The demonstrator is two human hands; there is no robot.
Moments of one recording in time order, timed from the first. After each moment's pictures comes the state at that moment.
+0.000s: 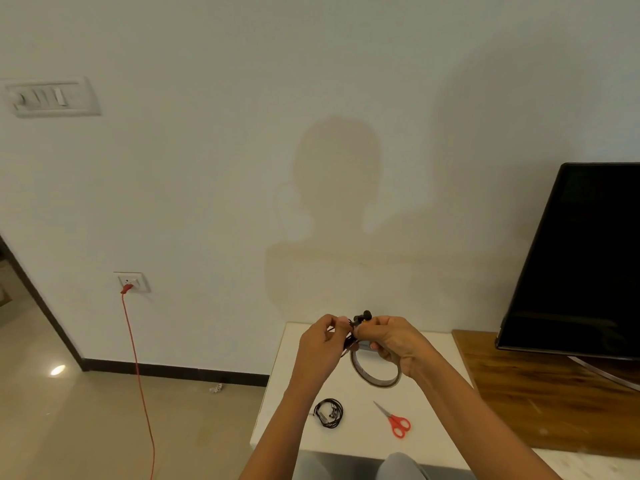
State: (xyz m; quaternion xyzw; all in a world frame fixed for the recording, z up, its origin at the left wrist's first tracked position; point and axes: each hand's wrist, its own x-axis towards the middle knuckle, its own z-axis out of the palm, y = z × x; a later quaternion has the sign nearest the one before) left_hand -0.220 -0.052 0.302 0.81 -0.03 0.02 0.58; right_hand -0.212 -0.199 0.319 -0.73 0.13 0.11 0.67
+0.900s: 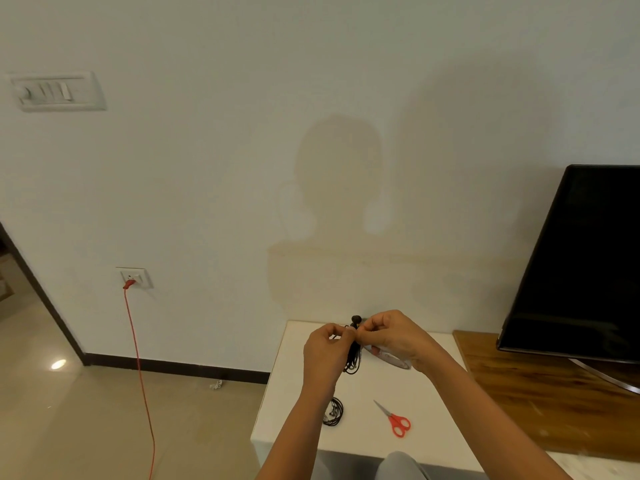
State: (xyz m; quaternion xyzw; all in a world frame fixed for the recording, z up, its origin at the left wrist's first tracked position) left_hand -0.221 -0.064 0.287 0.75 0.08 0.01 0.65; right_hand -0.219 -0.203 0.333 -0.83 -0.01 0.11 0.55
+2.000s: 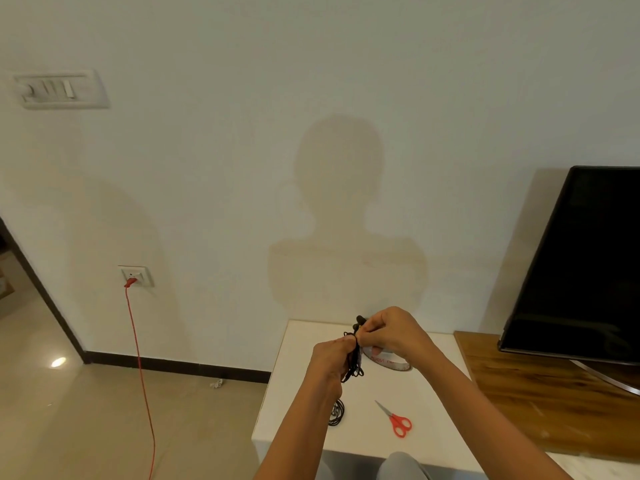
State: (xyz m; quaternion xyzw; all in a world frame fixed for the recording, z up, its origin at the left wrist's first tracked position) left_hand -0.205 -0.066 0.272 0.60 0.20 -0.15 0.76; right_hand -0.211 -0.195 0.331 -0.91 0.01 0.06 0.42
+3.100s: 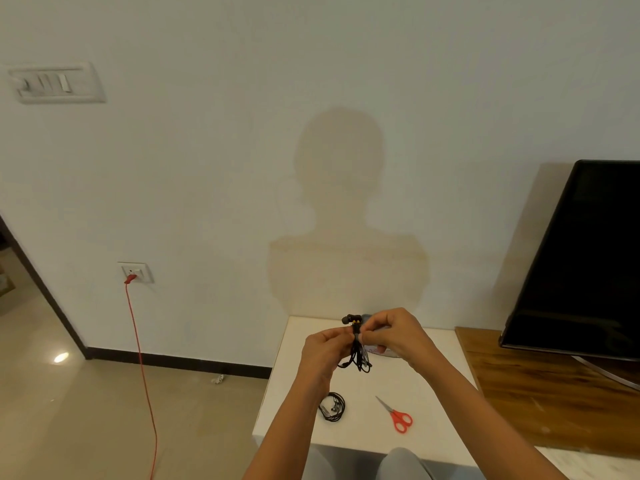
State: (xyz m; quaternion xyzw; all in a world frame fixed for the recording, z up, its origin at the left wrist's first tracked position) left_hand -0.207 -0.050 0.269 0.62 0.08 -0.12 0.77; right_hand -0.212 -0.199 0.316 -0.84 0.02 0.04 0.54
